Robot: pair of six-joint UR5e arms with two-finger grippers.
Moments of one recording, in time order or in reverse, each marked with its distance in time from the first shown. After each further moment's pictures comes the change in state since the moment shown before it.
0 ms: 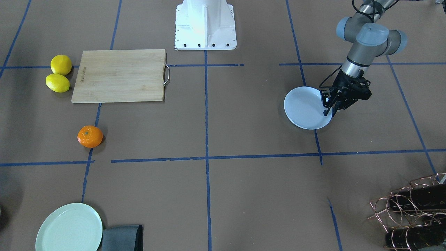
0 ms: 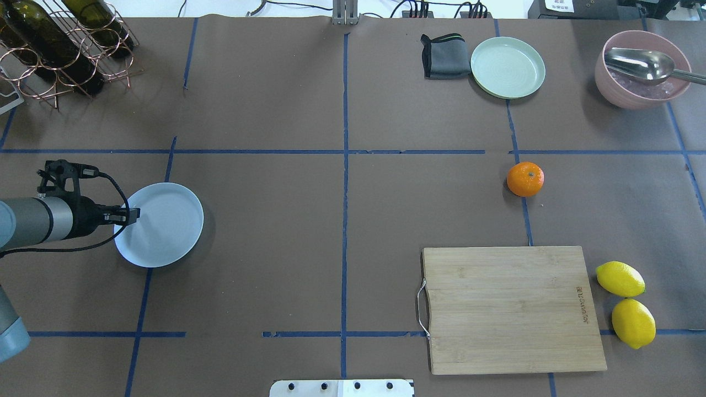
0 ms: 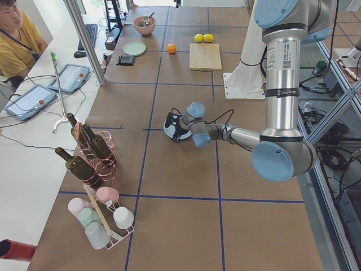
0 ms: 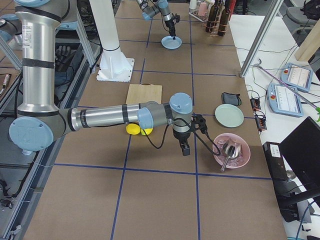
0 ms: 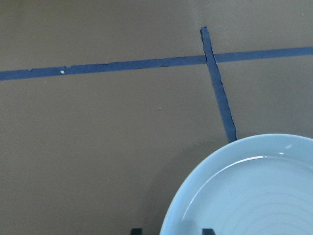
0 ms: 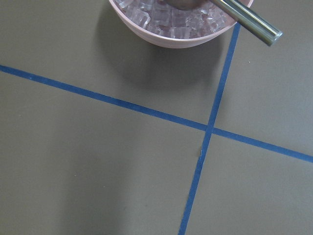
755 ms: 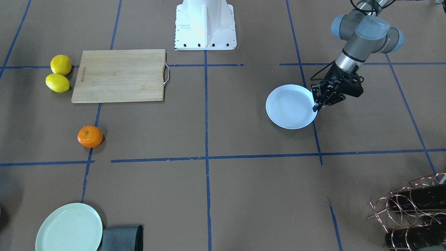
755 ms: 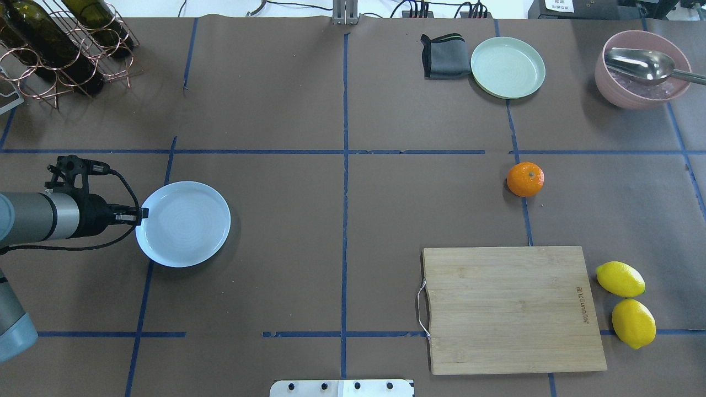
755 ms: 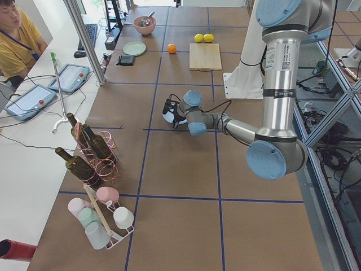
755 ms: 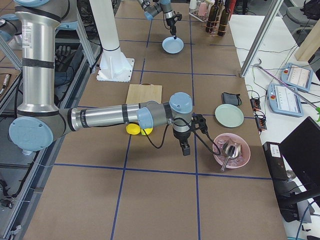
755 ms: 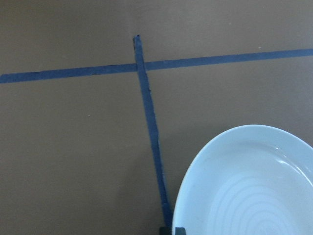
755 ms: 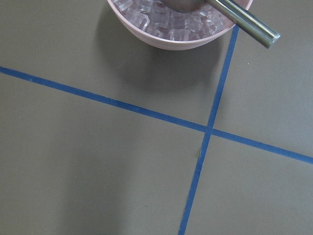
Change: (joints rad) left arm -0.059 -0.135 -0.066 0.087 -0.133 -0.001; right arm 0.001 0.000 0.004 0.000 0.000 0.000
